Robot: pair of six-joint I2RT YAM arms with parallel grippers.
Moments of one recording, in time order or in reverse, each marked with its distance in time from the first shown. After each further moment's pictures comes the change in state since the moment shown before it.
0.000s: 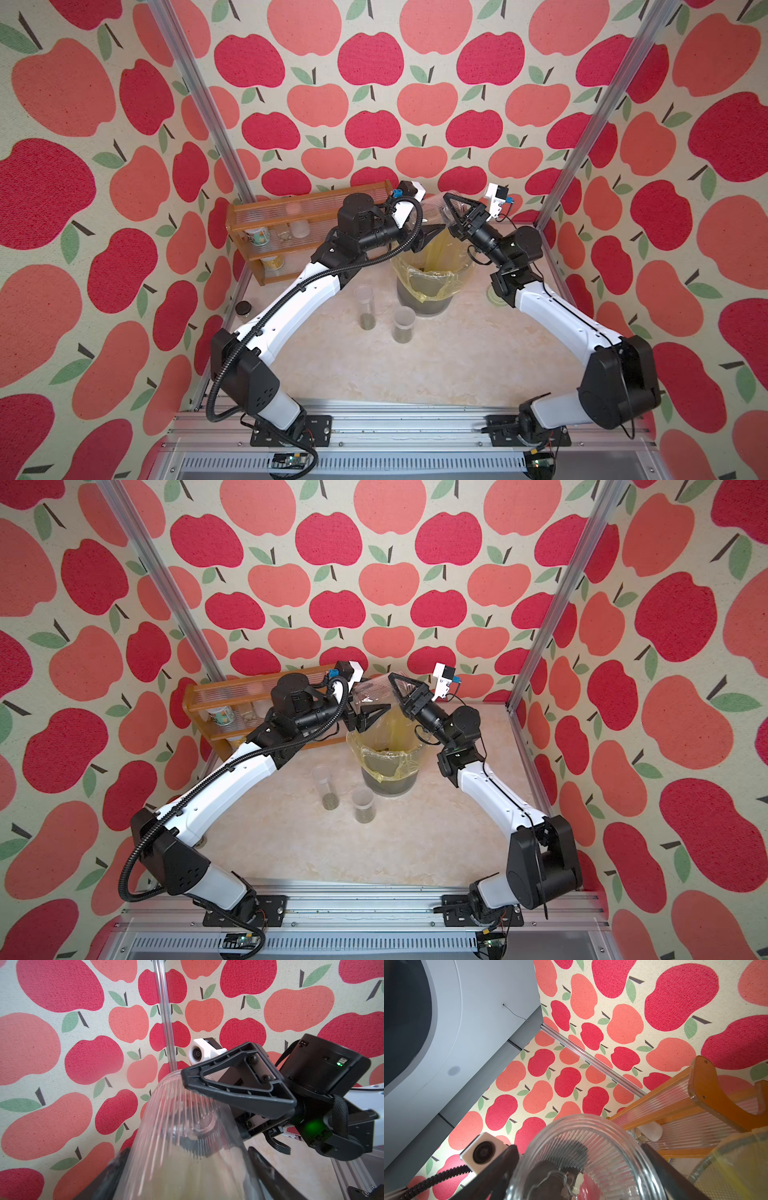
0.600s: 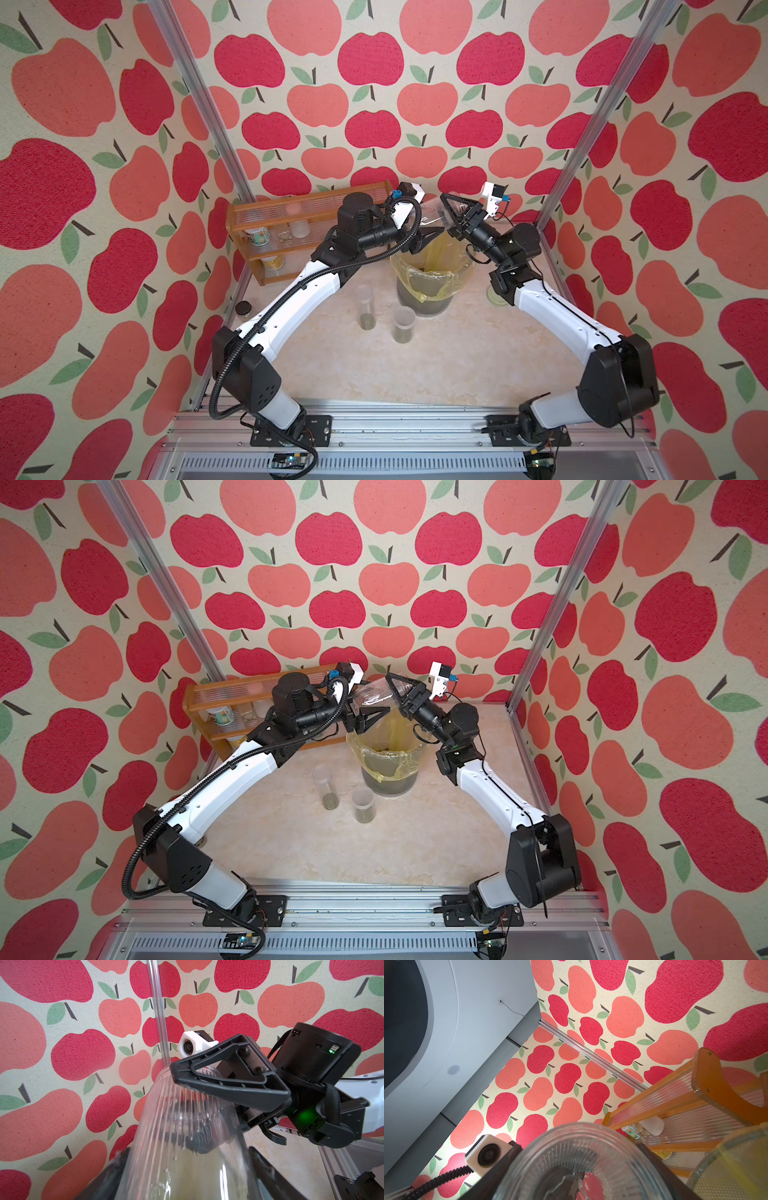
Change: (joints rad) left arm 0.024 0.017 0.000 -0.011 0.058 -0.004; right arm 0.004 0.010 0.021 -0.038 -0.011 0.014
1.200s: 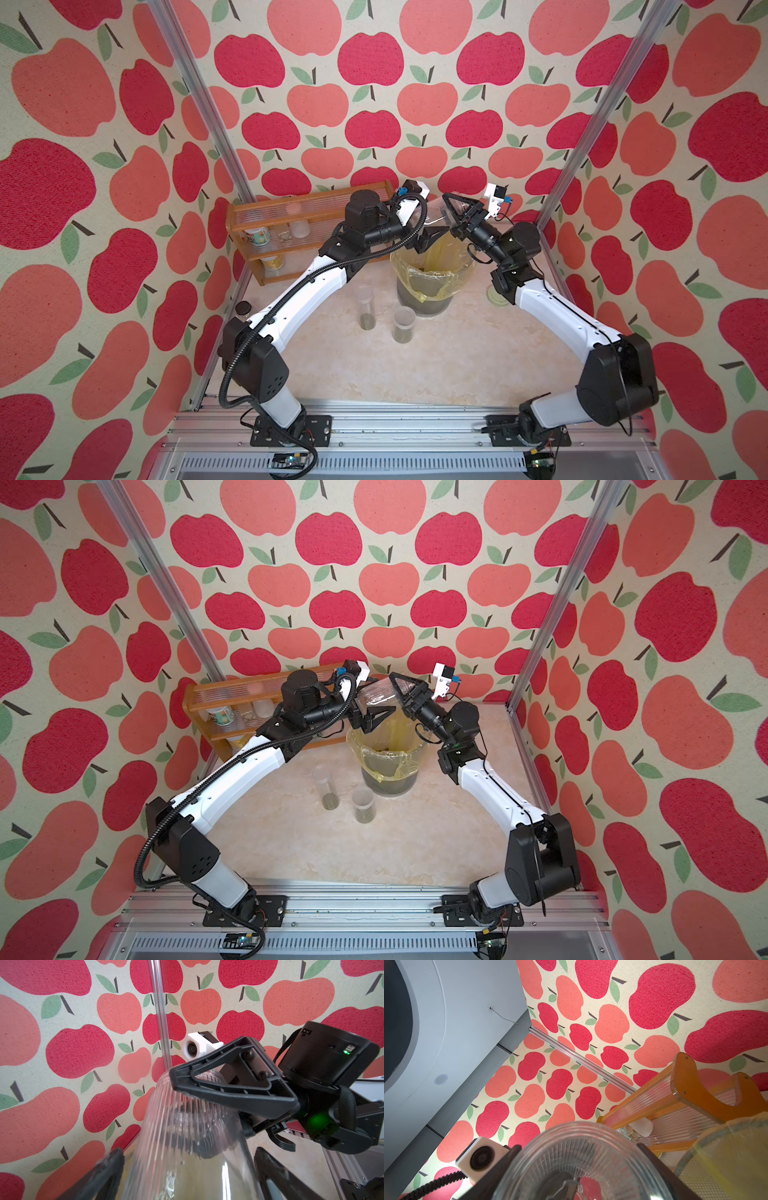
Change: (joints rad) left arm -0.008 0.074 0.060 -0.001 -0.019 -0.004; right arm -0.025 0.004 -0.001 -0.035 0.030 -0.005
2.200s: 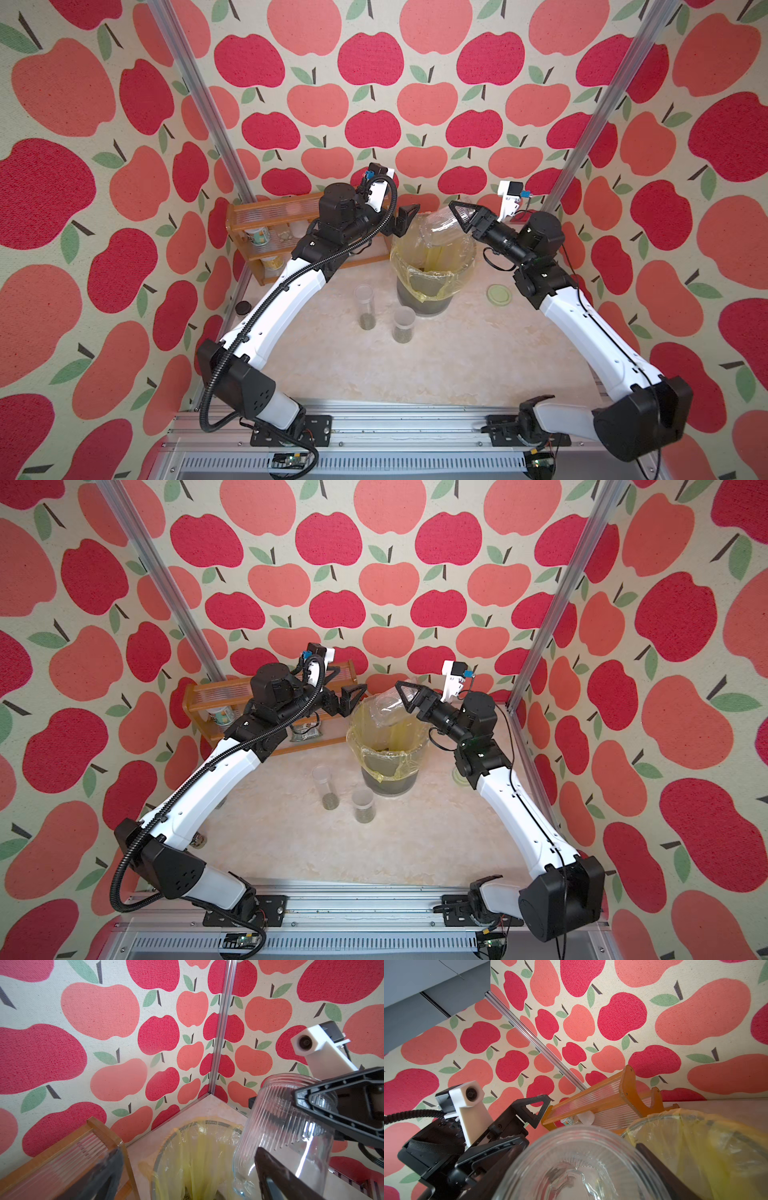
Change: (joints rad) left arm 0.084 -0.125 0.001 -0.156 -0.261 -0.126; right arm -0.033 -0.193 0.106 -0.586 0.057 -0.520
